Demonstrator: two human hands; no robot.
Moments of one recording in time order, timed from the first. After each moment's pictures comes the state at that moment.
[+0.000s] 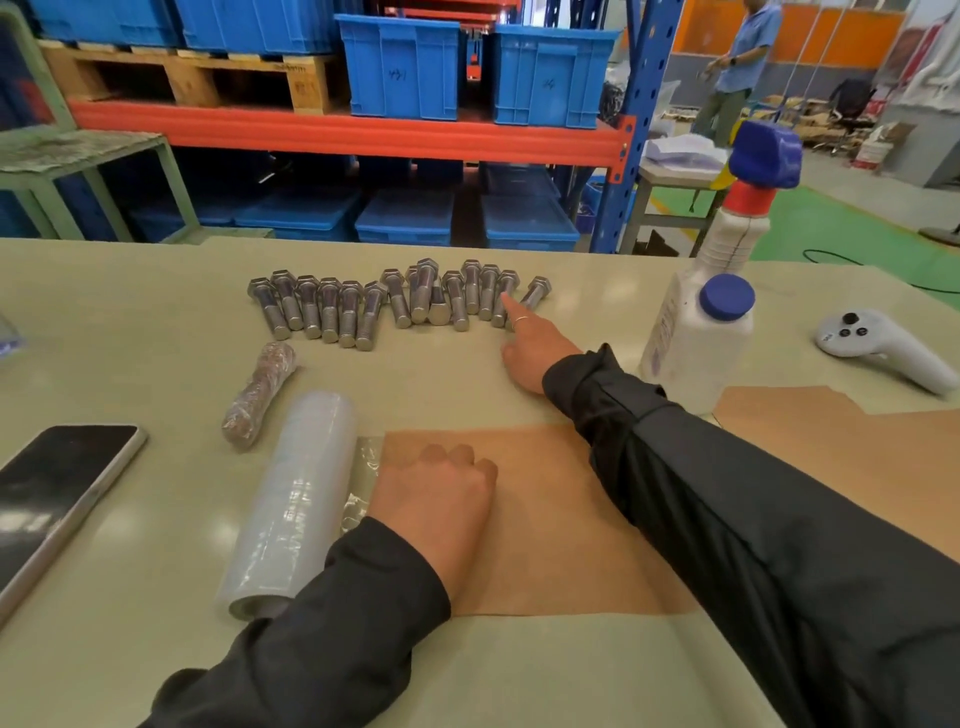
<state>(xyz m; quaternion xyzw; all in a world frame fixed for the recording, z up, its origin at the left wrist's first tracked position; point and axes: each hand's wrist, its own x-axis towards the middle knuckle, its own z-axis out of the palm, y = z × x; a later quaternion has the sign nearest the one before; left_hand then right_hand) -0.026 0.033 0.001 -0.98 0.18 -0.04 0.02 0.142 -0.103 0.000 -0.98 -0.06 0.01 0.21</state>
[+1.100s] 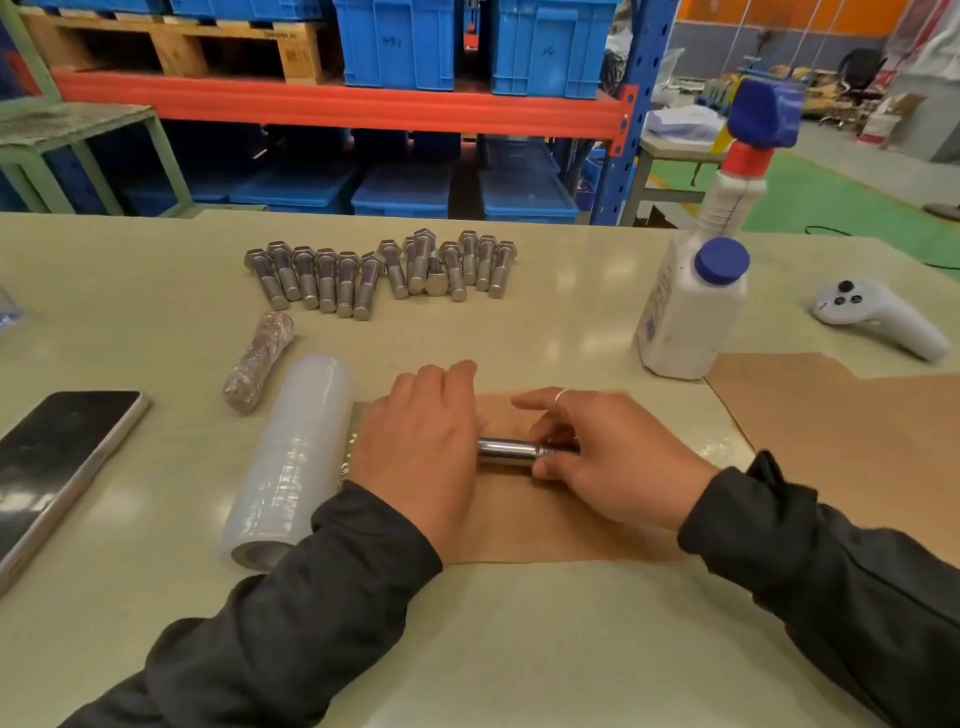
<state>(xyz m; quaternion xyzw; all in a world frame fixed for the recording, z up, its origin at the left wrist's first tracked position) -0.038 0.037 0.013 -0.97 0.13 -0.16 -0.10 -0.032 -0.125 0.031 -0.95 -0.16 0.07 0.24</state>
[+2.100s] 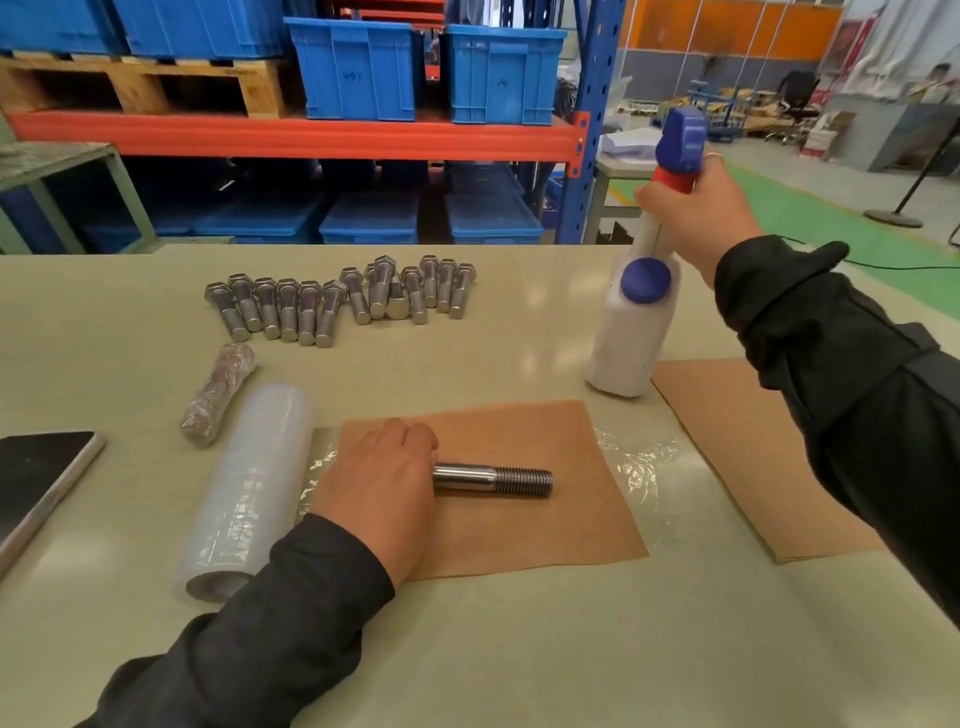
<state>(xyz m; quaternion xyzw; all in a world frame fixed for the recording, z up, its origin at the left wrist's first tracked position) -0.031 0.040 -0.011 -0.97 0.16 -0.12 -0.12 0.091 -0.231 0.117 -0.85 0.04 -0.26 0.47</state>
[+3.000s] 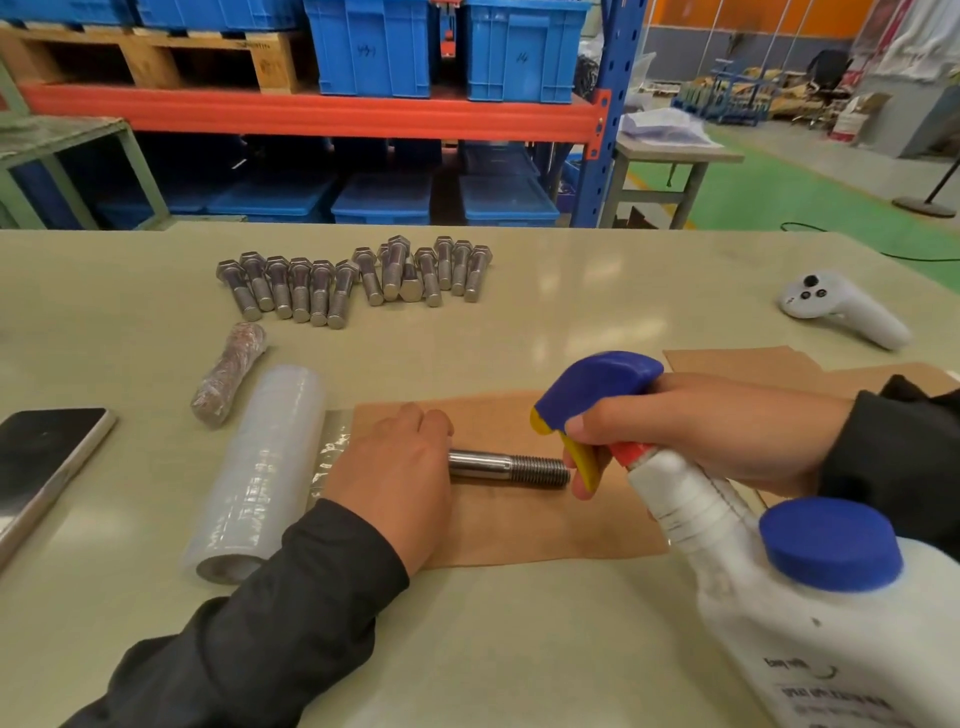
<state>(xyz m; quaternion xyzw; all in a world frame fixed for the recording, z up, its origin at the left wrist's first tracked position) -0.034 0.039 -0.010 -0.98 0.15 -0.12 -0.11 -0.060 -0.163 0.096 -0.86 -0.08 0.28 0.42</state>
